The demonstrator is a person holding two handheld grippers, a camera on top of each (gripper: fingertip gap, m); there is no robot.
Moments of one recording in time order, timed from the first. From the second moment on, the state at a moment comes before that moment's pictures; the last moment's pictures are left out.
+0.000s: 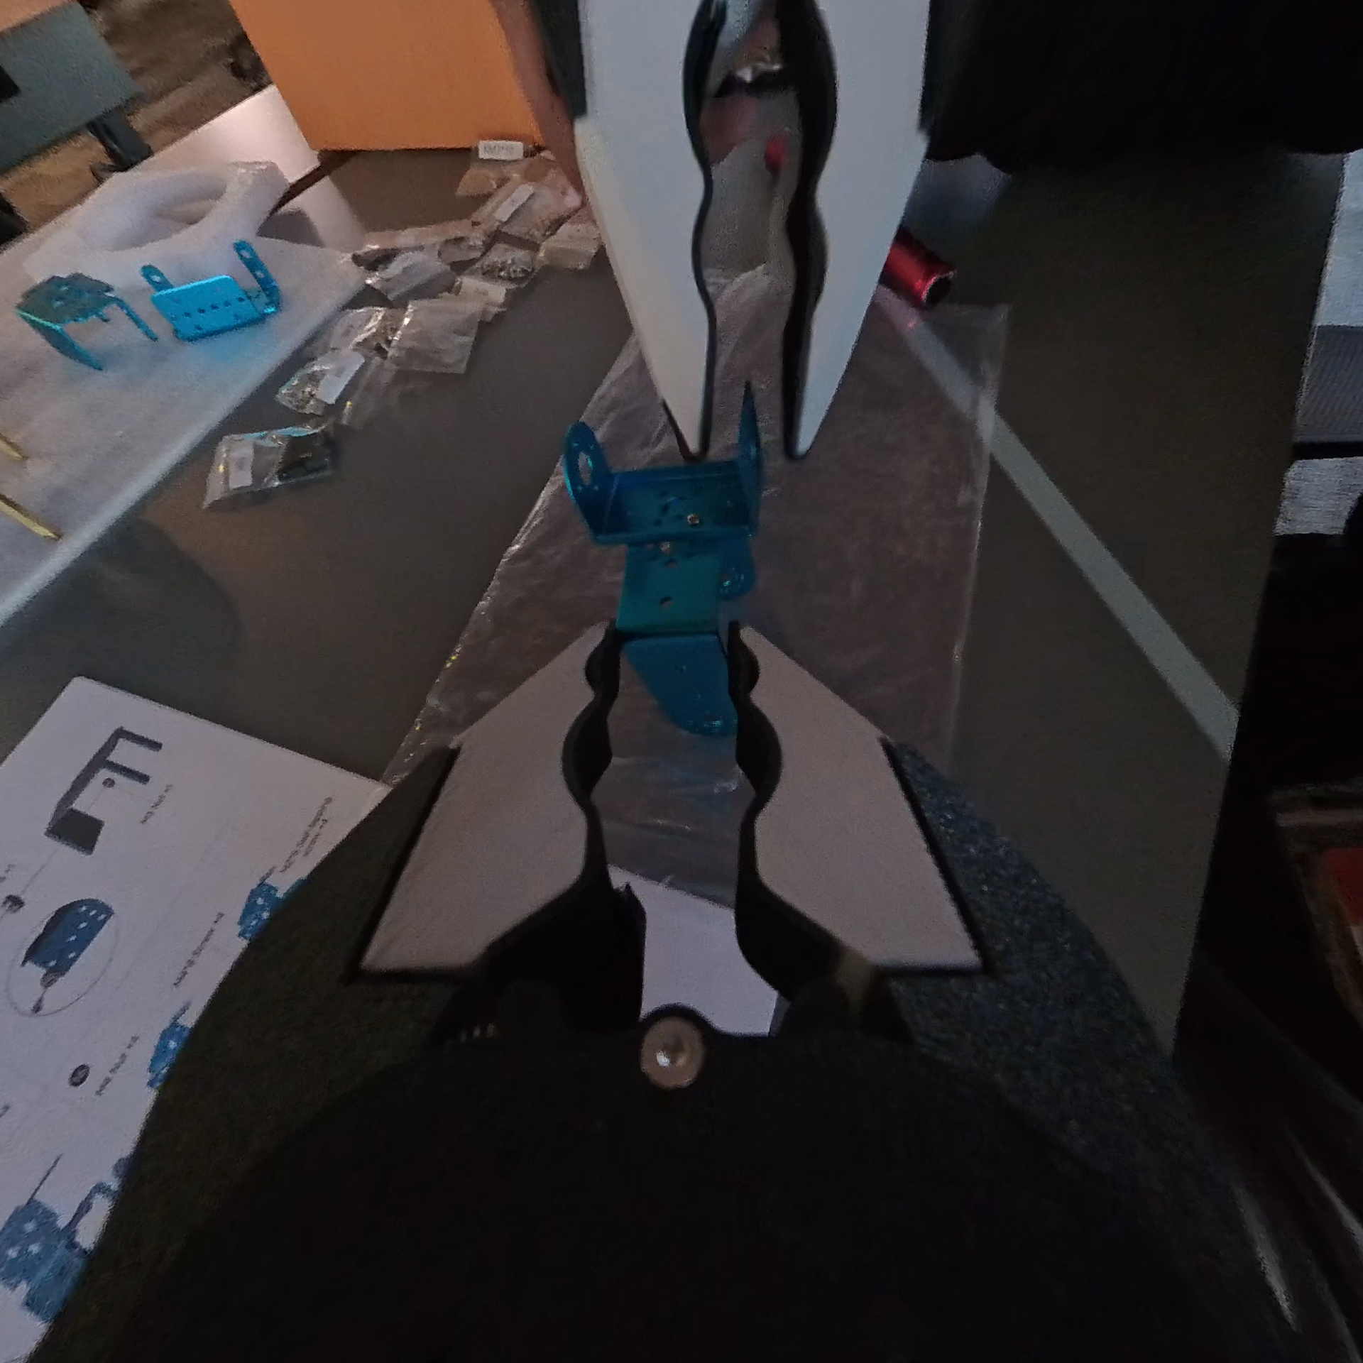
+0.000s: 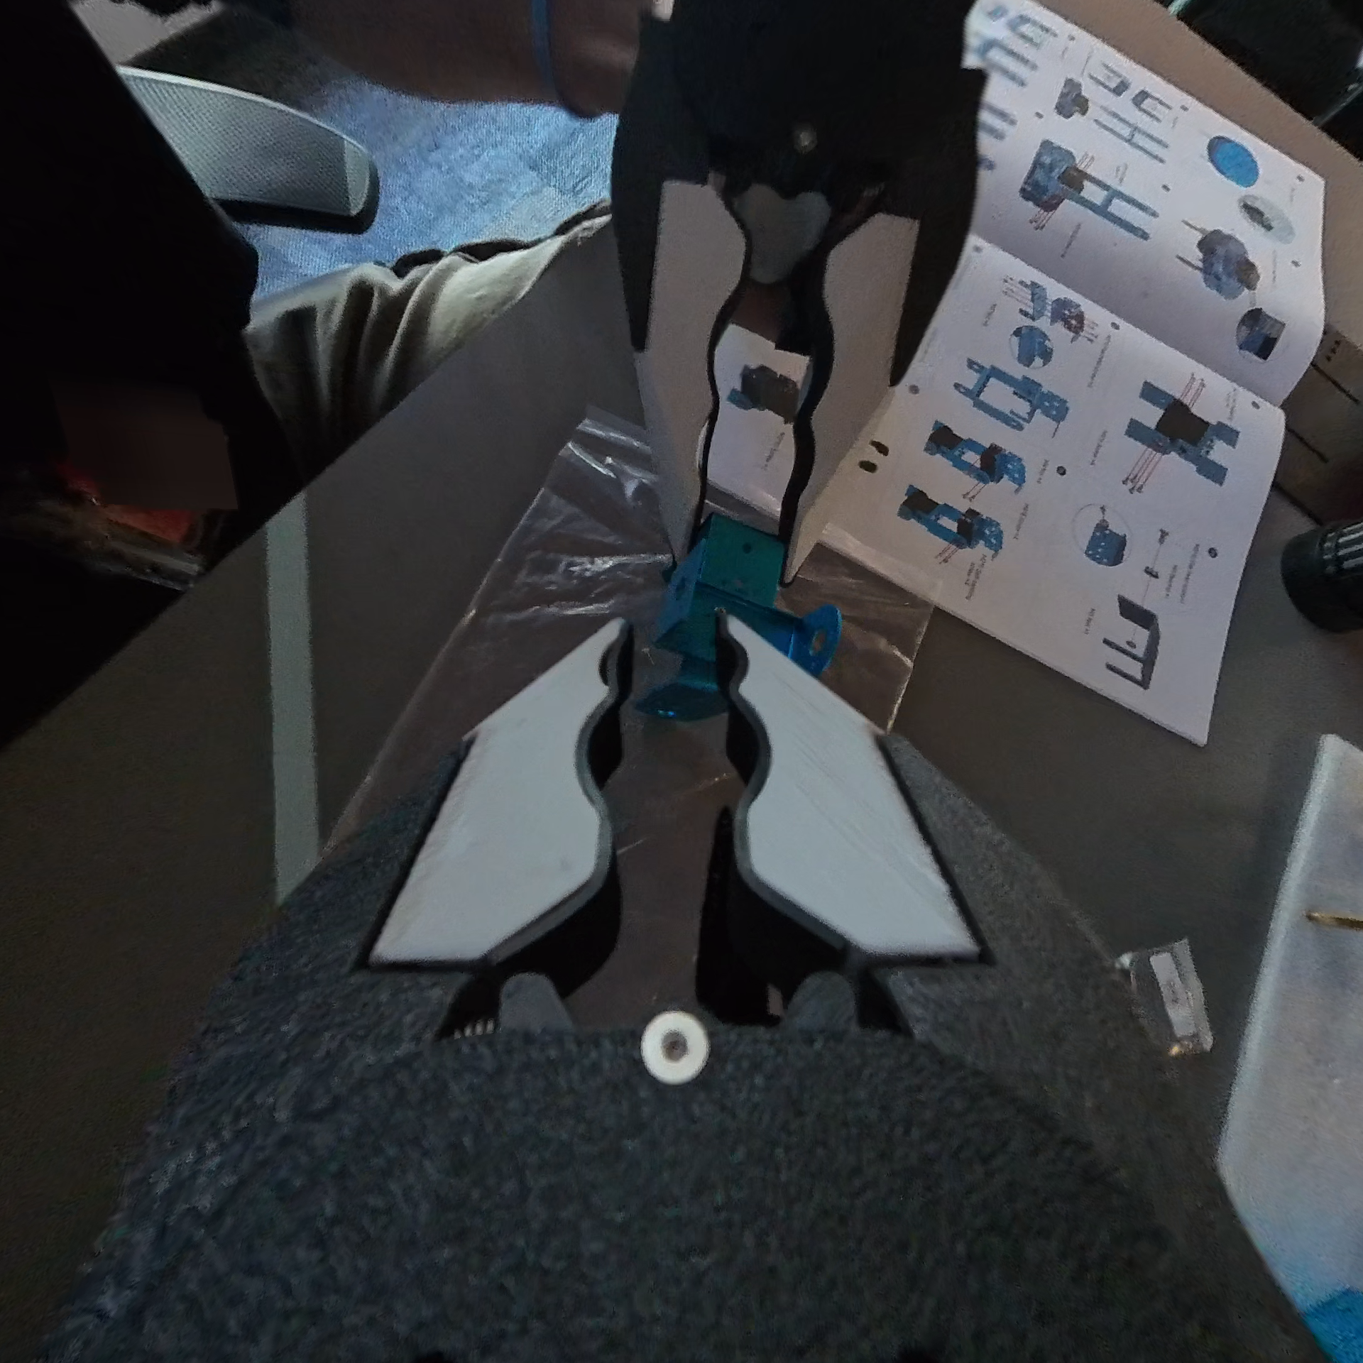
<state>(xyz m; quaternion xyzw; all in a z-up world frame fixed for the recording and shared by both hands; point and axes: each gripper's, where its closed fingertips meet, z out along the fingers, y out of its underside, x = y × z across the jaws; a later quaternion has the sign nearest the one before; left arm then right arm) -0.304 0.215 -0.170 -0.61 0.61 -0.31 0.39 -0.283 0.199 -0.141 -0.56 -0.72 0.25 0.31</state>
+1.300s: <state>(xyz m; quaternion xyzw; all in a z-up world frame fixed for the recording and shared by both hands) -0.296 0.224 -0.169 -0.64 0.58 -0.25 0.45 -0.275 0.224 -0.152 -0.67 -0.62 0.20 0.37</state>
